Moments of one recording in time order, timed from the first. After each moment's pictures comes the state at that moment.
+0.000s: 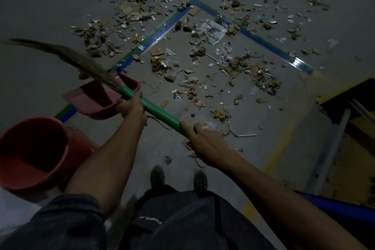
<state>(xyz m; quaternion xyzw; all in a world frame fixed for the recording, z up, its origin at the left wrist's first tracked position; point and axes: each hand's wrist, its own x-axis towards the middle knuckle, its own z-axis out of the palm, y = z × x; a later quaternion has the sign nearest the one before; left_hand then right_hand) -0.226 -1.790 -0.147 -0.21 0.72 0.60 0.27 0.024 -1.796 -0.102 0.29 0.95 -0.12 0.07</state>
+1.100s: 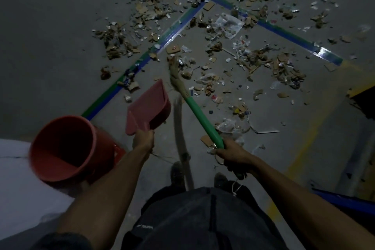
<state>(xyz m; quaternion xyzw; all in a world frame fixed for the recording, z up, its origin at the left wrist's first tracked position) -0.237 -1.916 -0.202 0.03 0.88 0.29 0.37 0.034 -1.815 -0.144 0.56 0.58 -0.58 0.14</state>
